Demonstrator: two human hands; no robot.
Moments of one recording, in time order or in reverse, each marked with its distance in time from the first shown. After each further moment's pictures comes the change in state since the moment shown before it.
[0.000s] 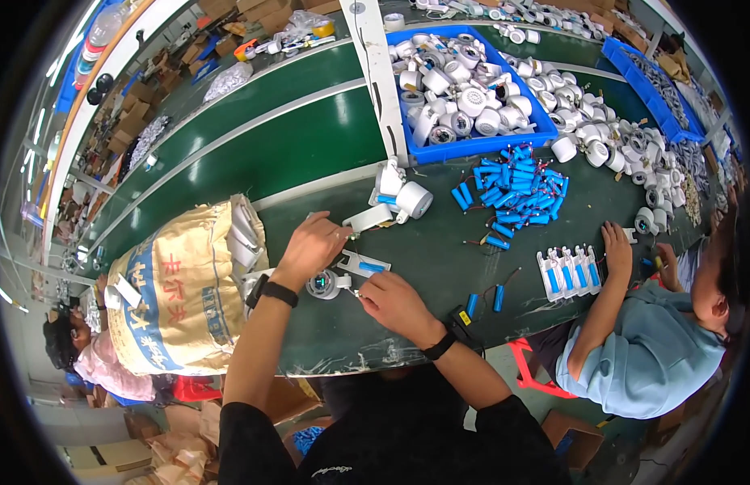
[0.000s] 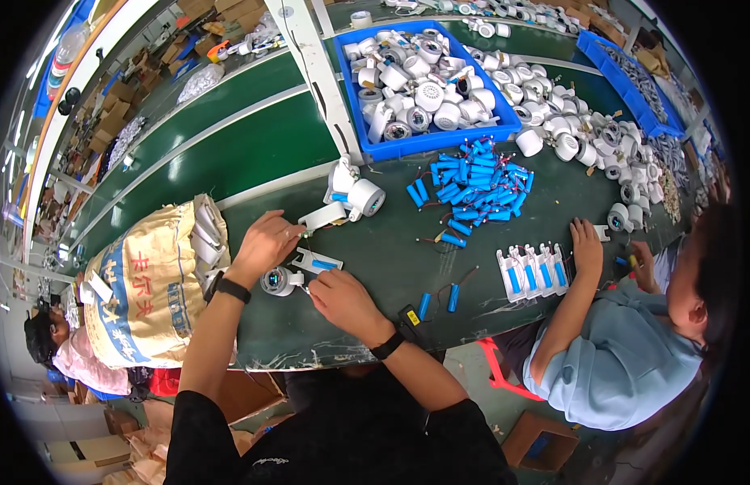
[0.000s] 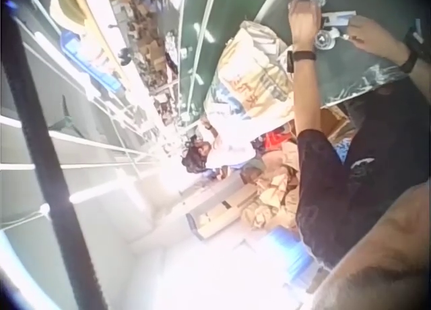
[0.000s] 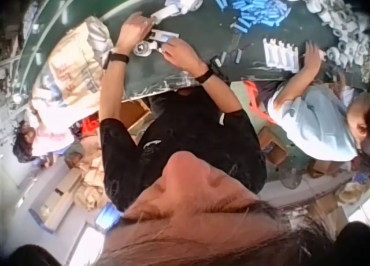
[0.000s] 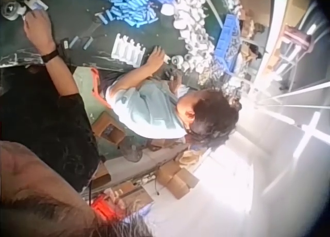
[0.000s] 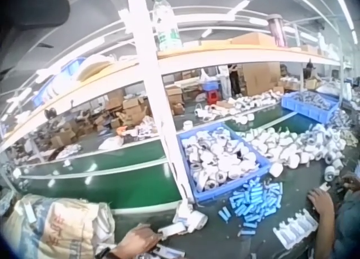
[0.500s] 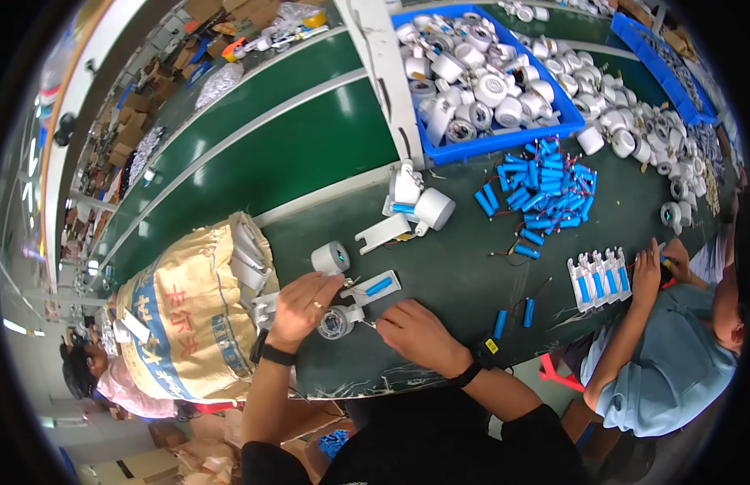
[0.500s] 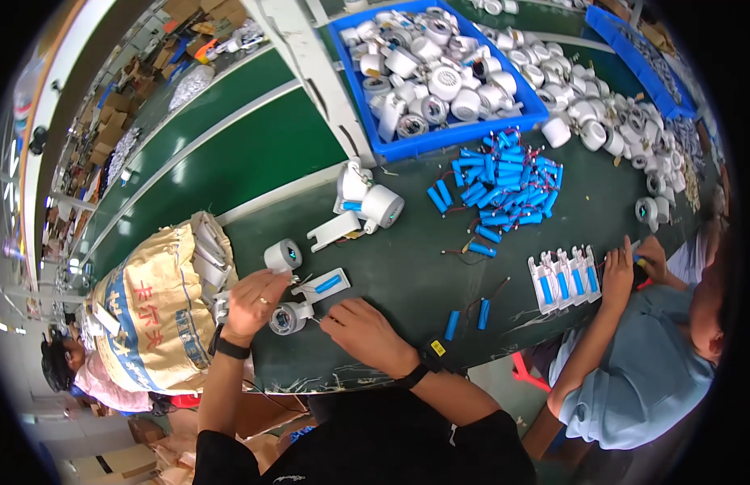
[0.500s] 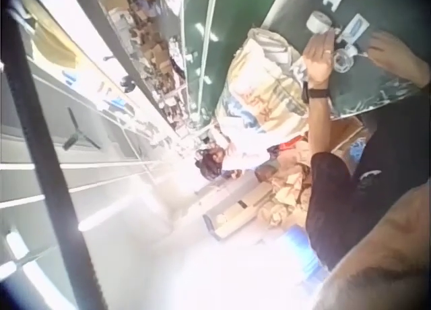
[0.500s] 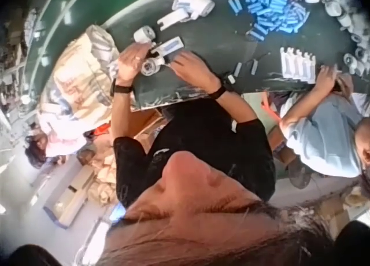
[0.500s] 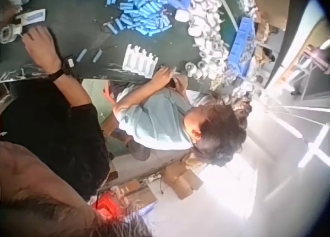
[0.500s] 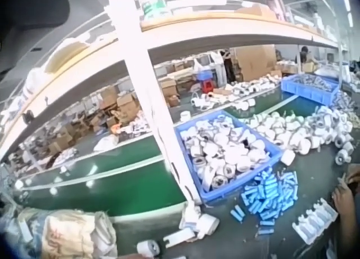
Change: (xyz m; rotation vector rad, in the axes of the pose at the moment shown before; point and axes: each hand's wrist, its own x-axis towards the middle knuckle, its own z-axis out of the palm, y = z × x) left_hand -0.057 0.017 -0.027 0.015 0.081 0.015; right_hand -0.005 -0.007 -0.005 -0.055 -0.133 0.002
